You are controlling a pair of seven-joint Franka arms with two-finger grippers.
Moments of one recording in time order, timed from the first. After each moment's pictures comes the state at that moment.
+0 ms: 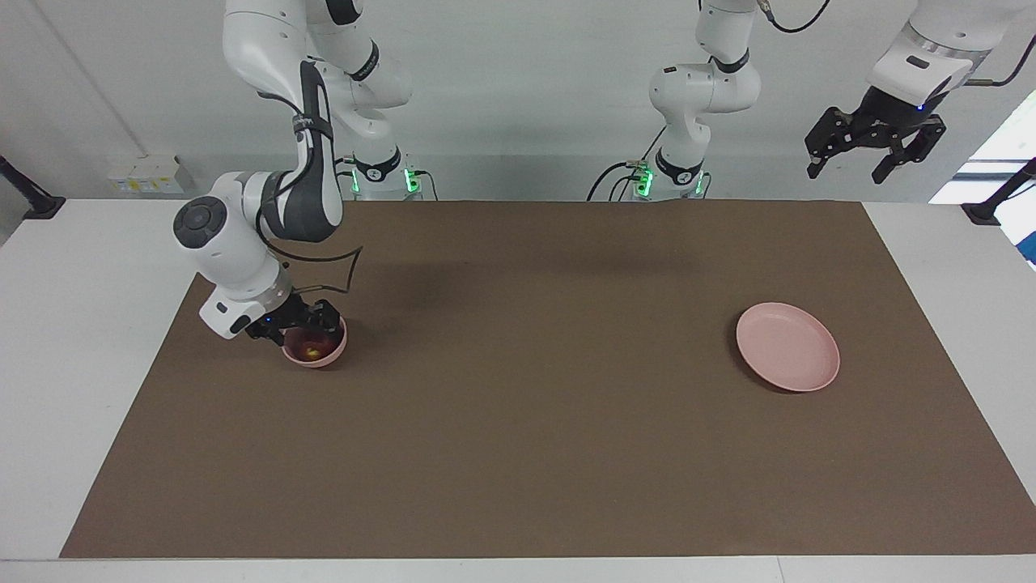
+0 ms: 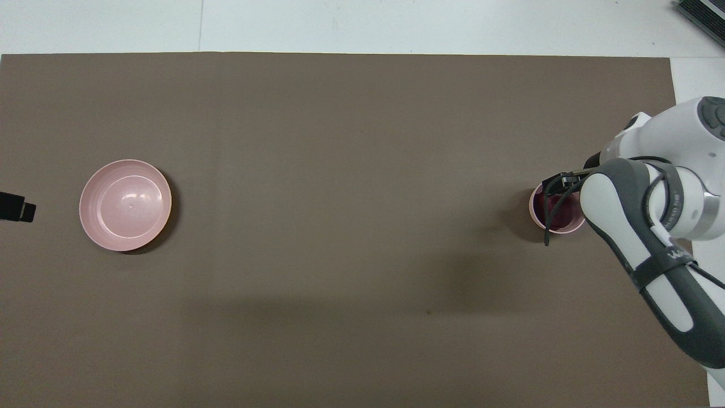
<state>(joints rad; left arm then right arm) -0.04 -0.06 0.01 -1.47 0.00 1.40 0.15 0.01 0.24 -0.07 -1.87 0.07 2.04 -0.16</state>
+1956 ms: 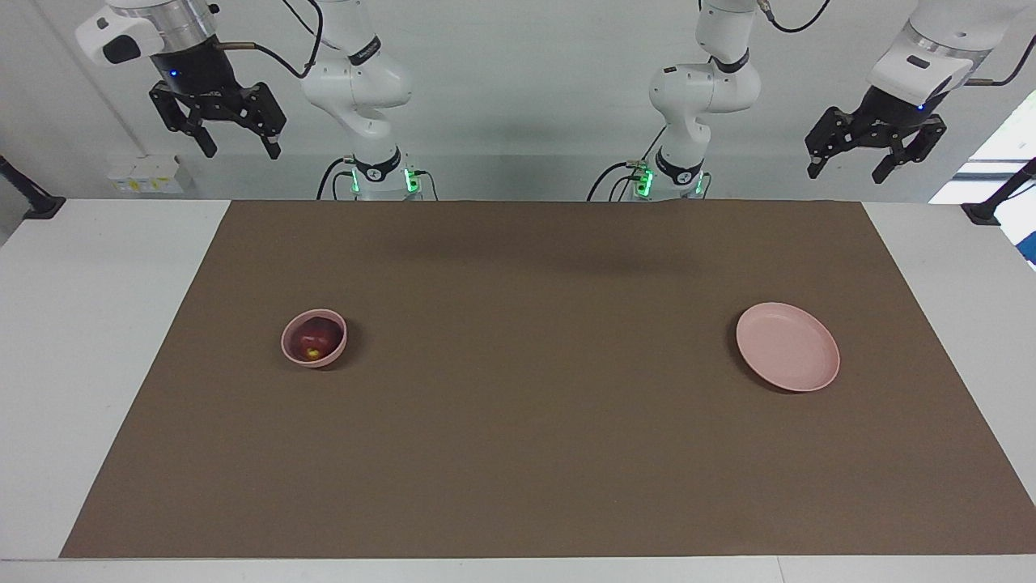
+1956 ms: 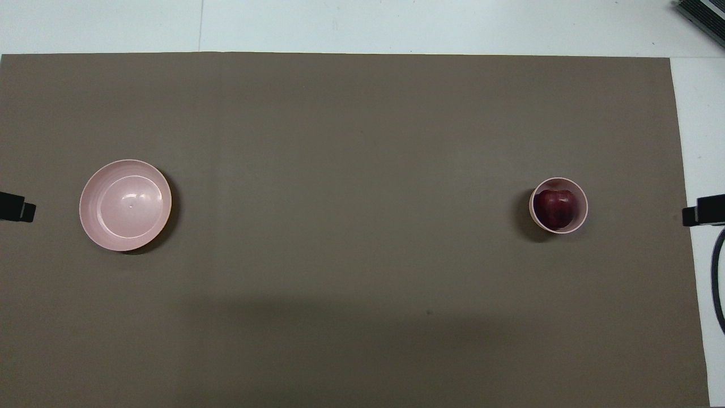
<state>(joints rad) -0.04 -0.06 0.01 -1.47 0.00 1.40 0.15 0.02 -0.11 -0.06 -1.50 0.00 1.40 0.03</state>
